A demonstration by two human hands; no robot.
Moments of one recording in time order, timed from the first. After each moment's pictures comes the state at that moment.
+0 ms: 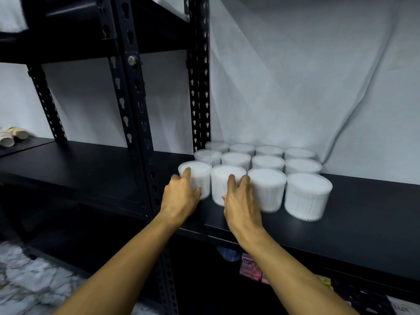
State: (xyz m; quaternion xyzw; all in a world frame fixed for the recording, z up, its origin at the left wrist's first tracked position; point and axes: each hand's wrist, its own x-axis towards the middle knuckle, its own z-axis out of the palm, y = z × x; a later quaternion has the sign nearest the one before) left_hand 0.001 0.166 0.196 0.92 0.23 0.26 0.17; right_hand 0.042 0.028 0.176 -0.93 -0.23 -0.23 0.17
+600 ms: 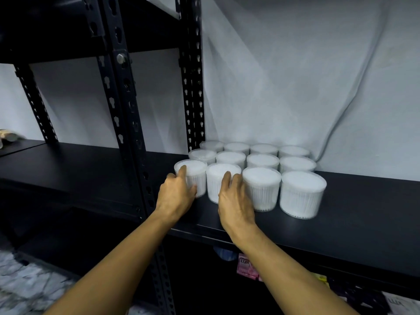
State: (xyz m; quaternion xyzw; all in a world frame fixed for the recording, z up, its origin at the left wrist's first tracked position) left_hand 0.015 0.175 0.191 0.93 0.21 0.27 0.15; right_hand 0.042 0.030 0.183 -0.94 -0.24 -0.21 0.13
